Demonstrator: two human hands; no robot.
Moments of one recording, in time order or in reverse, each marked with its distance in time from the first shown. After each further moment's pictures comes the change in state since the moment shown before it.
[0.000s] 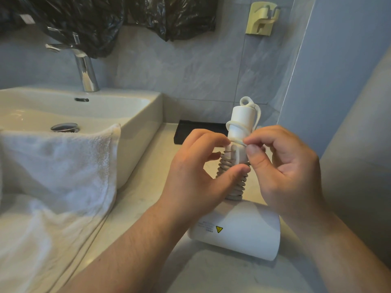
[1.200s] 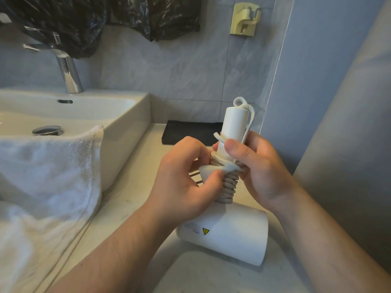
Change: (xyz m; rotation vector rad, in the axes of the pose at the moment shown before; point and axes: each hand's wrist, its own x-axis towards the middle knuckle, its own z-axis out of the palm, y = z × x) left_hand -0.006 0.002 0.001 -0.065 -0.073 -0.084; right_hand 0.008 0.014 0.000 0.663 -0.219 0.669
